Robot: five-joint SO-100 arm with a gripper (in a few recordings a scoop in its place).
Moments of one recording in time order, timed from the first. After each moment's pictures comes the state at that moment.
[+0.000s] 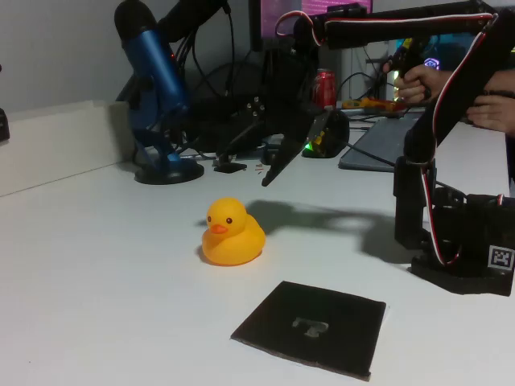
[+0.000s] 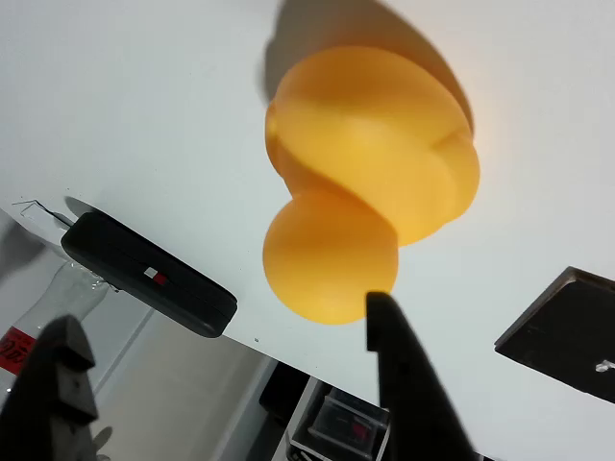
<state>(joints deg) -5.8 121.8 125.5 56.7 -3.8</state>
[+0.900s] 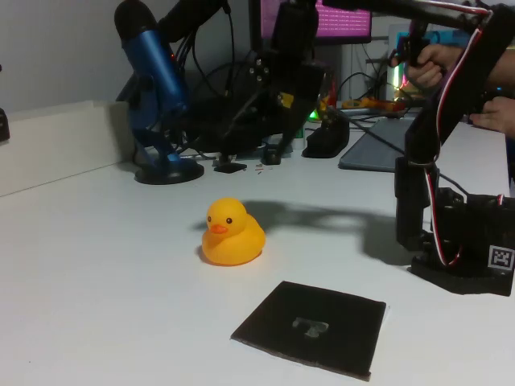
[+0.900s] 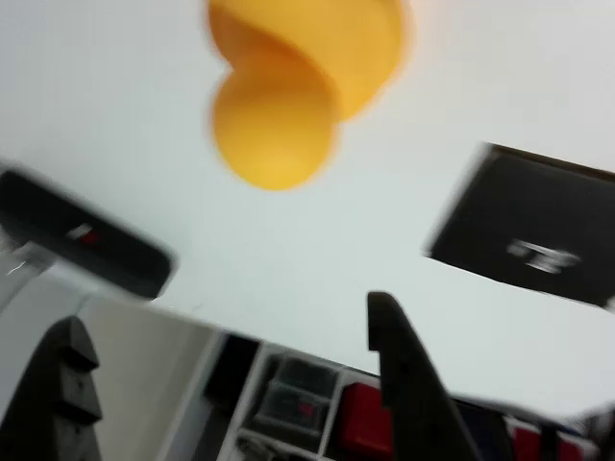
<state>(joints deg) -11.8 114.6 101.8 85.2 -3.8</state>
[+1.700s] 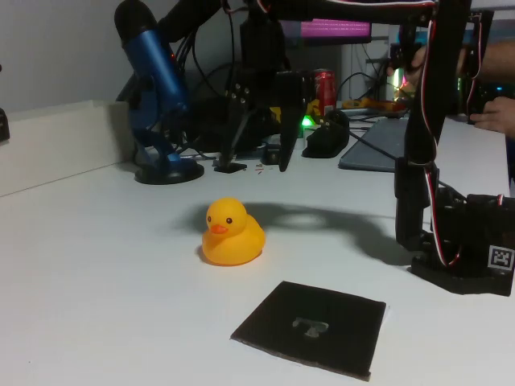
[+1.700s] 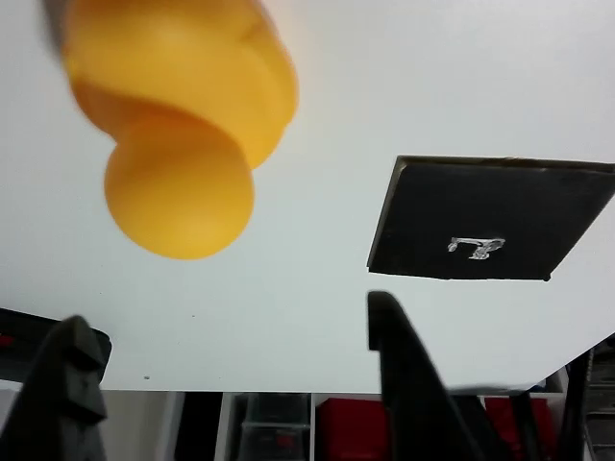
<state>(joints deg) -11.9 98.7 90.8 93.5 -3.8</state>
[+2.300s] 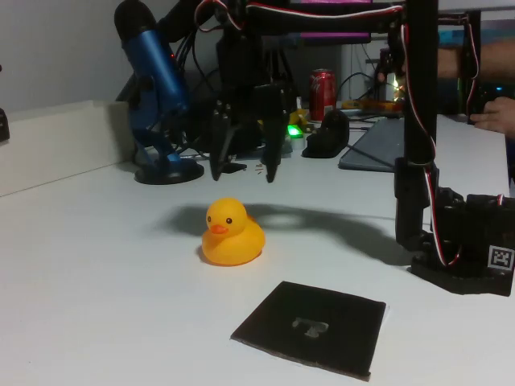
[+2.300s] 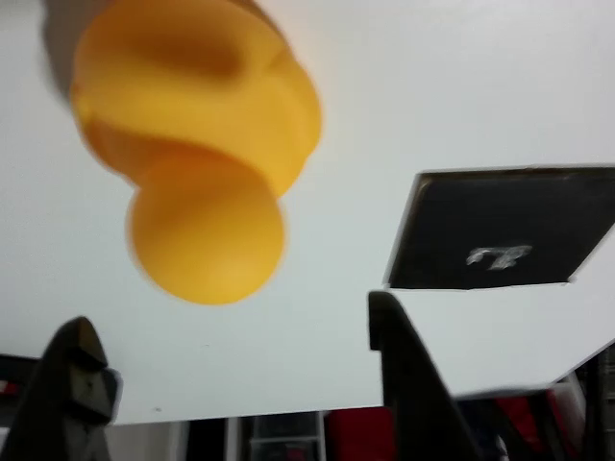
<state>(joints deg) -12.0 84.9 81.0 93.9 -3.3</state>
